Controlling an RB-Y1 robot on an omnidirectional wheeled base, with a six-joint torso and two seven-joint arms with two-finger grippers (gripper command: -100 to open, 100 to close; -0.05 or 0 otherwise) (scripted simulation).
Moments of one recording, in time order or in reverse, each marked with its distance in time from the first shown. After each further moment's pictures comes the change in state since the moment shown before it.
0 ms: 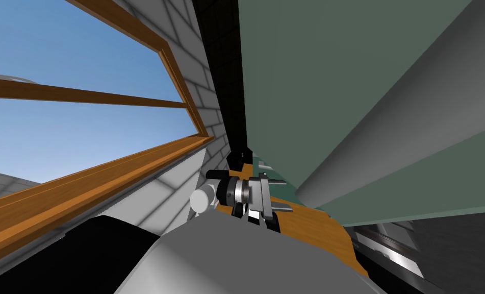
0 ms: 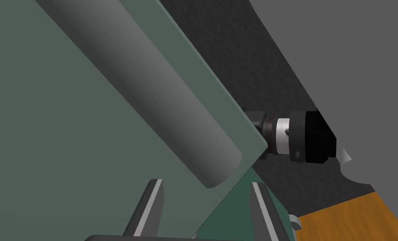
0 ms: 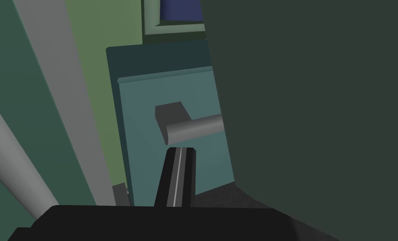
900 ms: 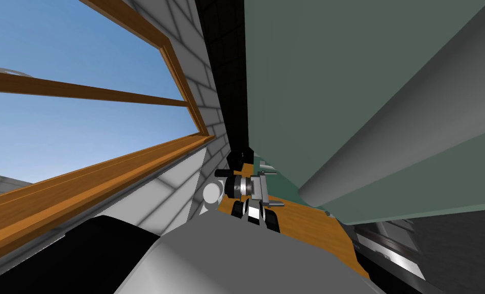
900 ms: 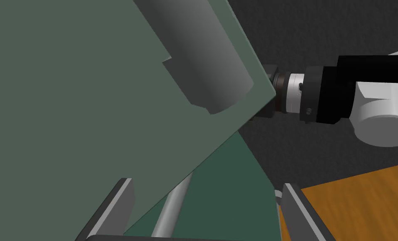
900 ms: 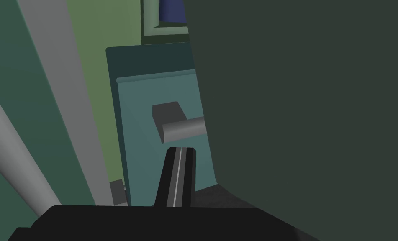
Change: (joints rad) left arm -0.001 0.020 0.006 0.150 -0.046 -0.039 -0.018; right arm 0.005 0.002 -0.004 0.006 -0.001 0.003 0.000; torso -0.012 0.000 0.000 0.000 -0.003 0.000
